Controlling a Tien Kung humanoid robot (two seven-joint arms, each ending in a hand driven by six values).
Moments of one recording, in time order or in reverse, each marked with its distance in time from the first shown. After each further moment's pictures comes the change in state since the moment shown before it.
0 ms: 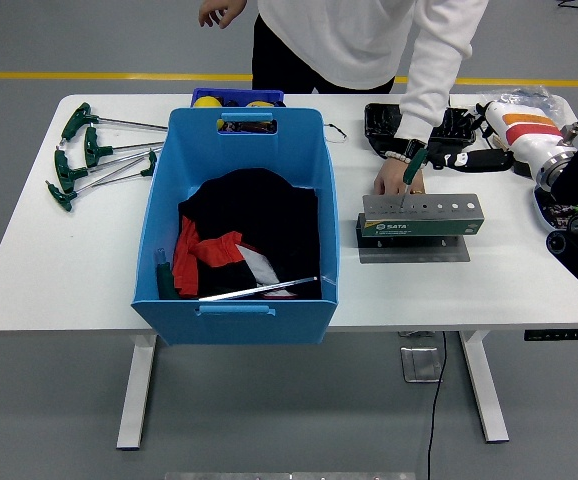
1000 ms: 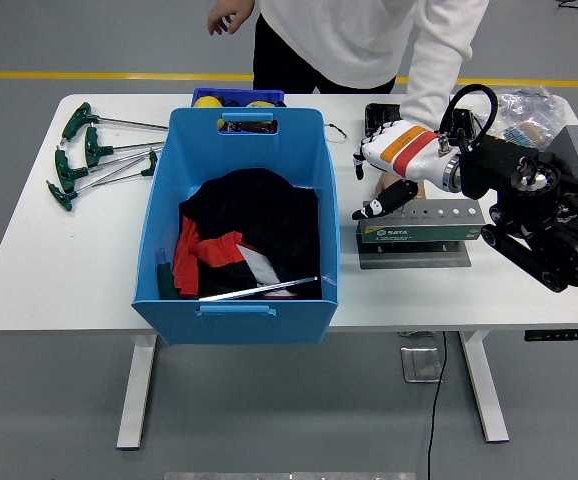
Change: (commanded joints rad) left arm -0.030 0.006 -0.006 -0.006 0.018 0.013 -0.001; right arm 0.297 0.205 -0.470 -0.309 -0.126 0.009 0.331
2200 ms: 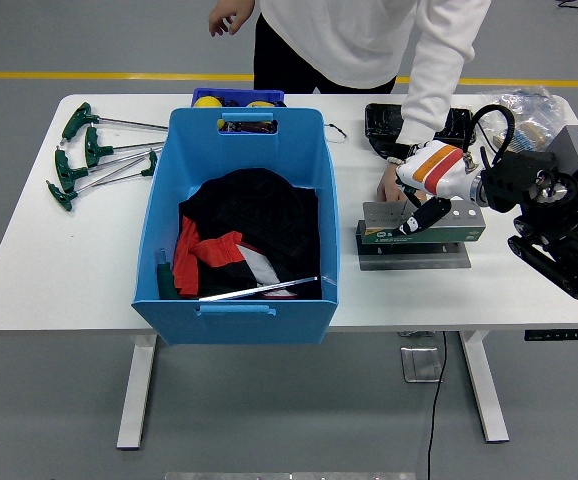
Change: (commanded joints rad) left arm 0.003 0.000 -0.011 -0.002 0.022 0.003 0.006; right arm -0.018 -0.028 -0.098 -0.089 -0.015 -0.020 0.007
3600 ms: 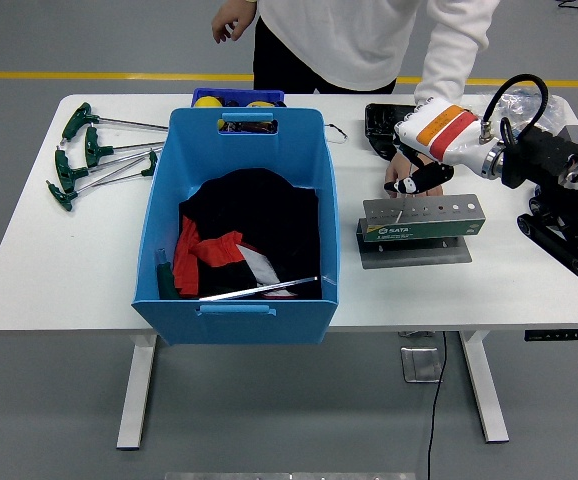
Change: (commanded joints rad) left arm 0.005 -0.001 0.014 0.003 -0.032 0.001 -0.008; right arm 0.028 -0.055 0.079 0.039 0.068 -0.189 0.099
